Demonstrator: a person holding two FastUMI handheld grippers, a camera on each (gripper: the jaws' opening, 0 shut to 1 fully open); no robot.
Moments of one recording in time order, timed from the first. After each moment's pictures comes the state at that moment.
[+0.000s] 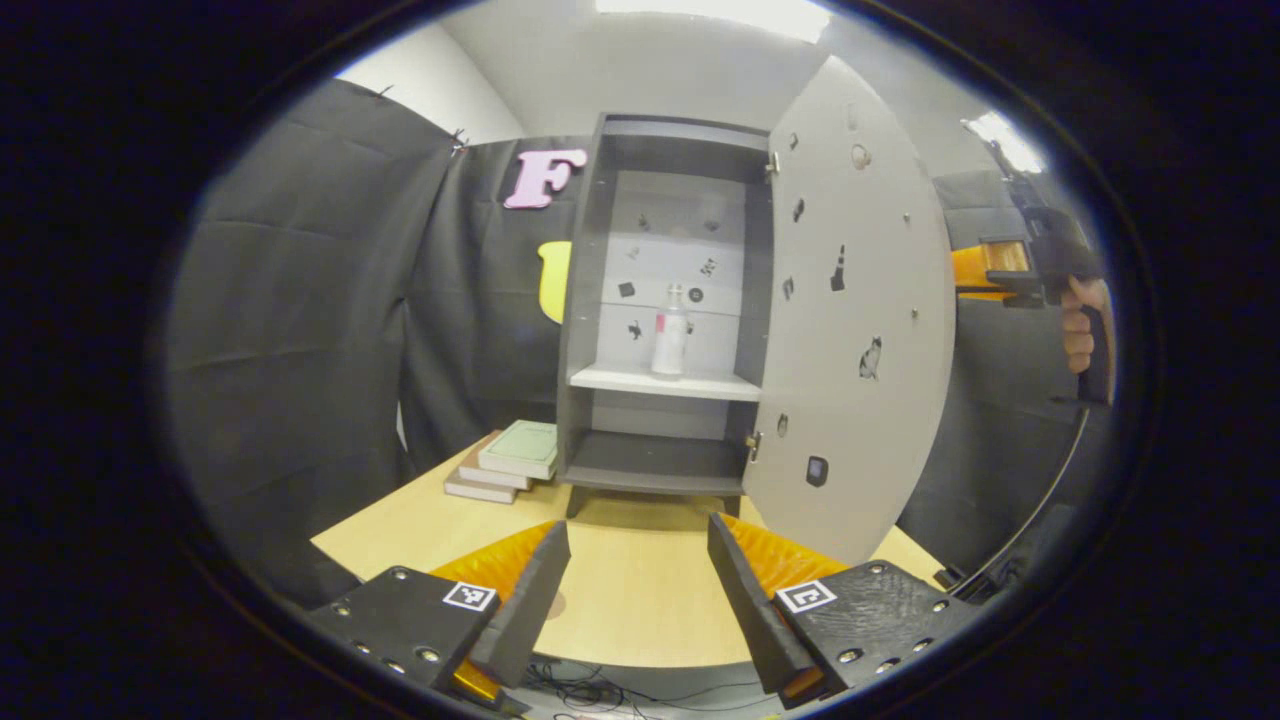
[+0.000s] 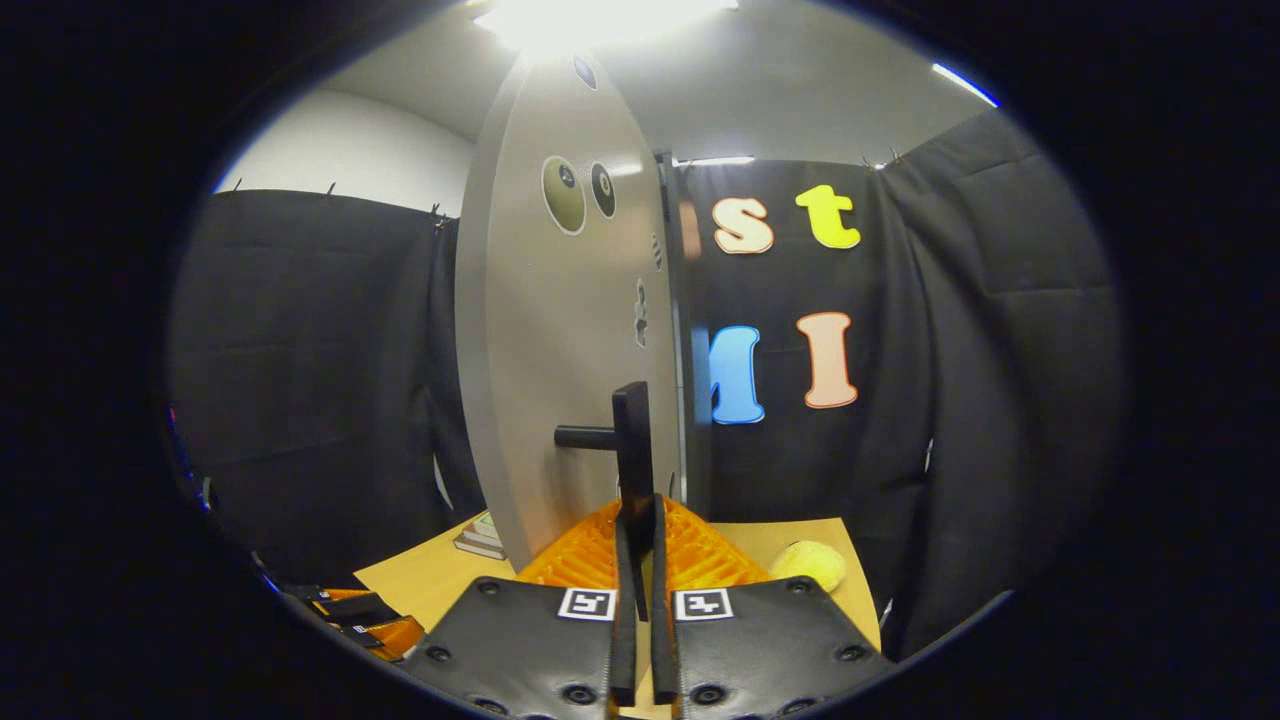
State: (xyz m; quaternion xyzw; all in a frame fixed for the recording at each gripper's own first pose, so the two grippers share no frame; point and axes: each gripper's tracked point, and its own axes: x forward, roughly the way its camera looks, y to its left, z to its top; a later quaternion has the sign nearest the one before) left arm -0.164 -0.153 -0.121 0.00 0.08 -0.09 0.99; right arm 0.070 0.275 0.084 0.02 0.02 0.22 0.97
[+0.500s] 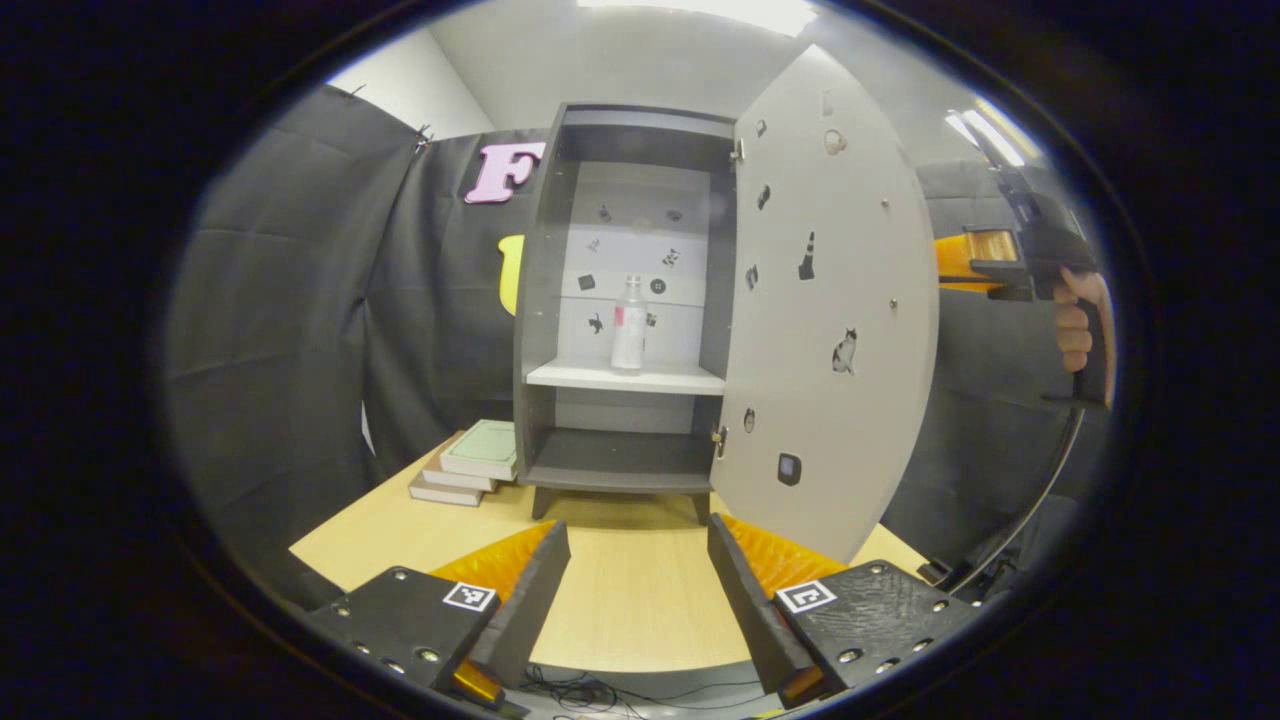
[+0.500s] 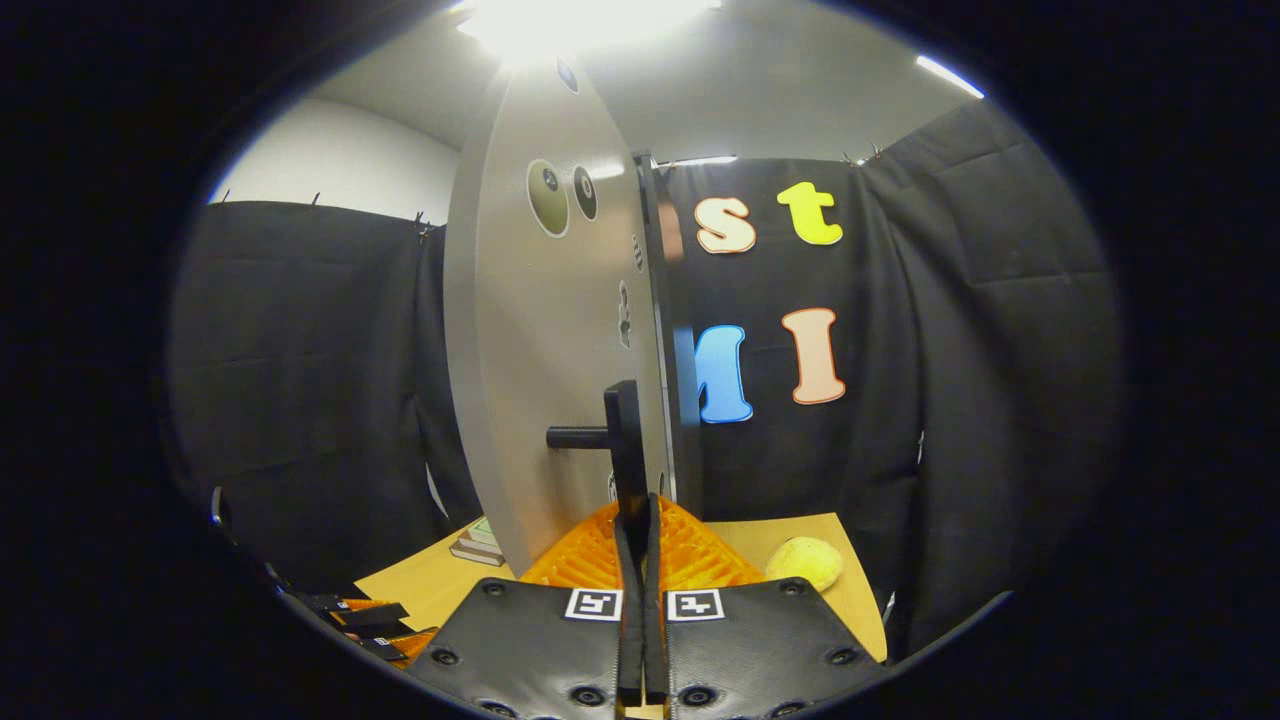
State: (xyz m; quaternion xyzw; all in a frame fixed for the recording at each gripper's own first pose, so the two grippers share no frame) left arm -0.145 -0.173 -0.124 0.01 0.09 -0.13 0.99; right arm 0.065 0.276 0.084 0.04 0.02 0.21 0.98
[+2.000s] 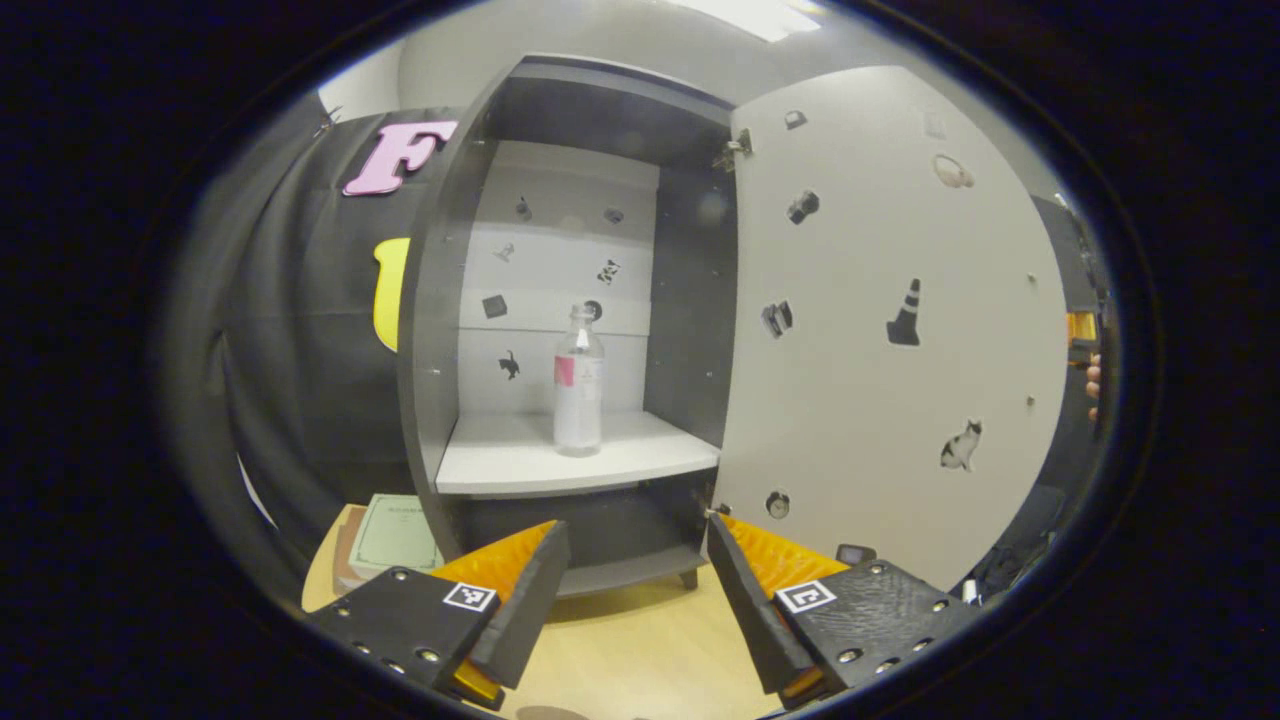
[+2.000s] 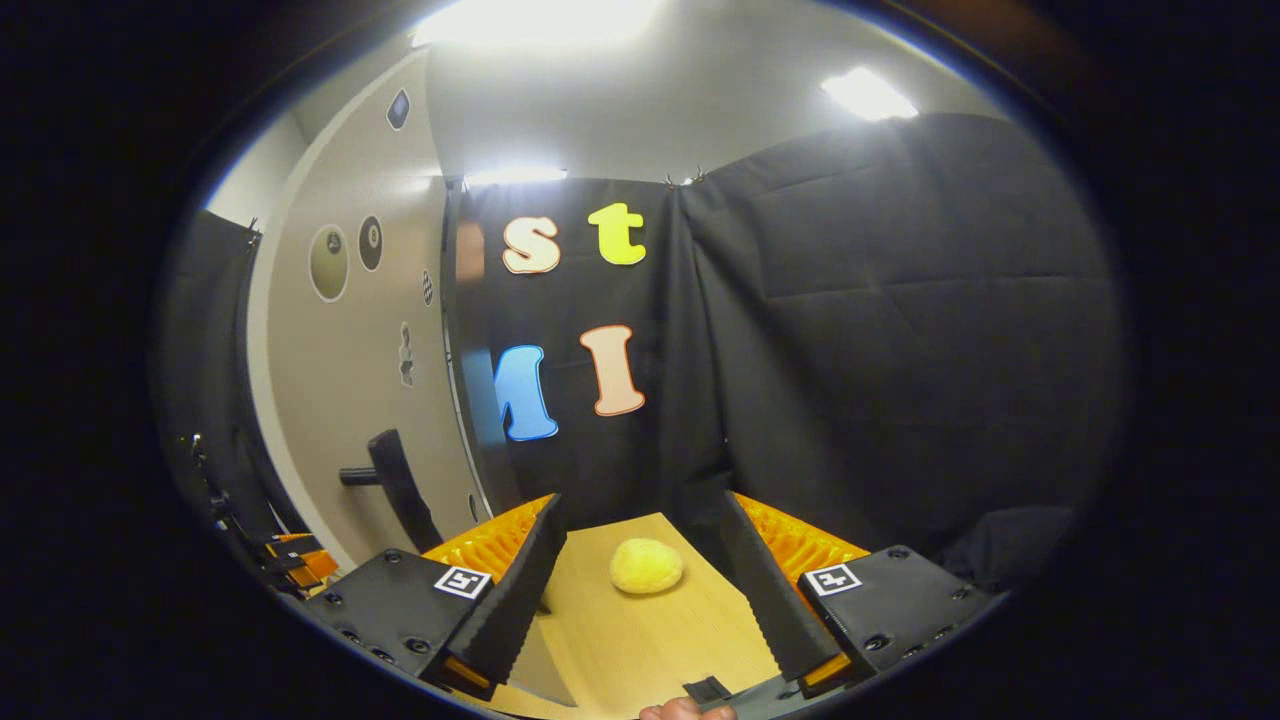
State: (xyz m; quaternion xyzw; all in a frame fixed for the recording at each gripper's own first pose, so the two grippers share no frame) left arm 0.099 -0.179 -0.046 0.02 0.07 -0.30 0.95; right arm 0.089 0.168 0.103 0.05 0.01 -0.08 1.00
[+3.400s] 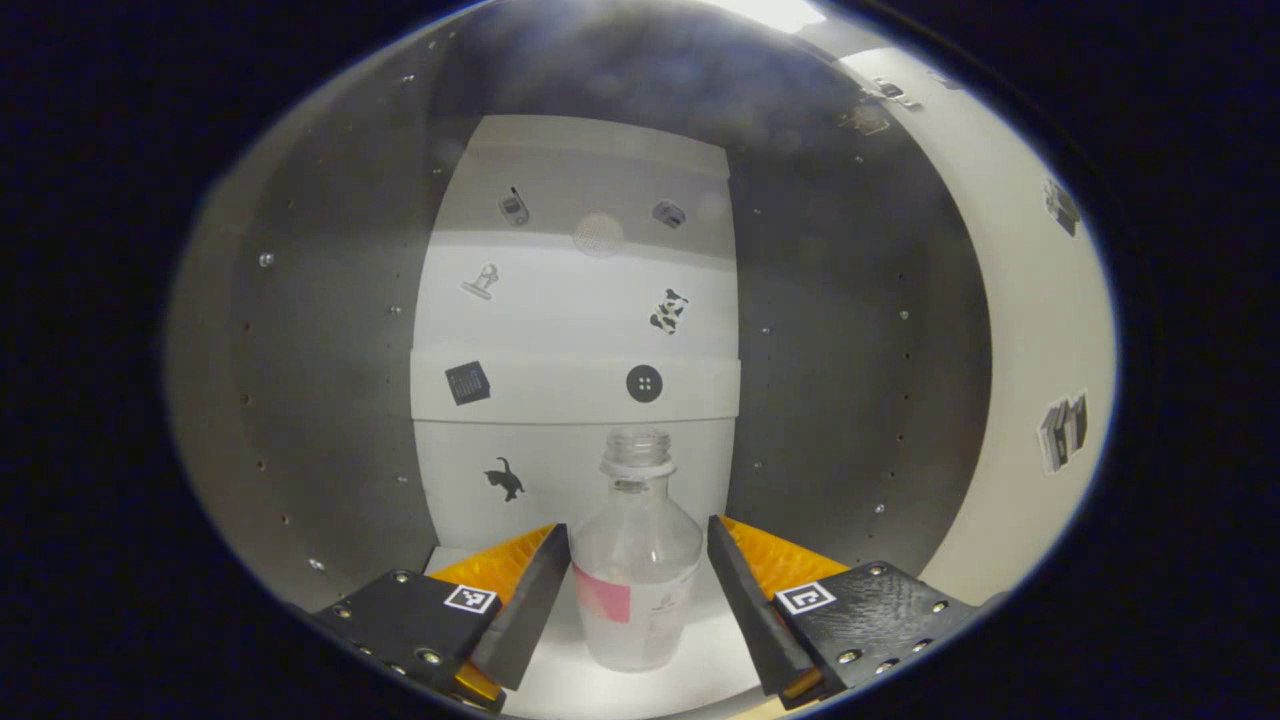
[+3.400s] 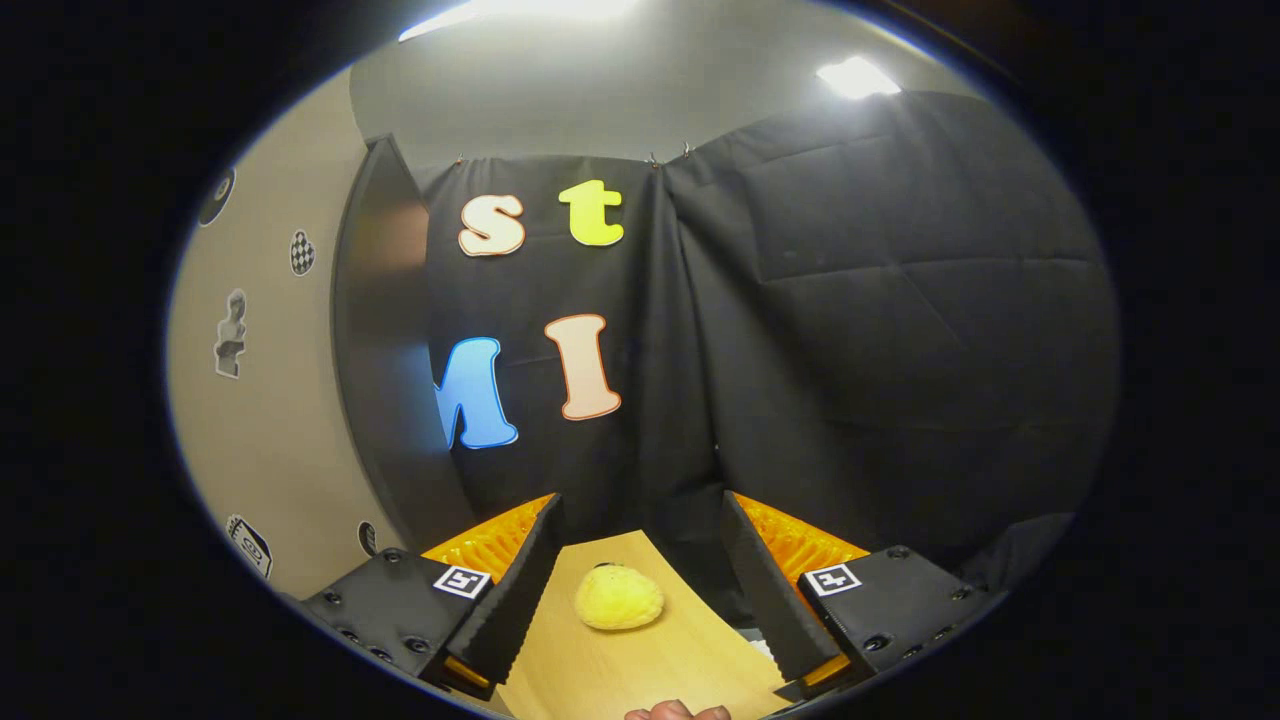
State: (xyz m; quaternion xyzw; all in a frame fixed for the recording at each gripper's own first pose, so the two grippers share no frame) left arm 0.371 -0.286 0.005 0.02 0.01 -0.26 0.96; right arm 0.214 0.099 0.072 0.07 0.02 -0.10 0.99
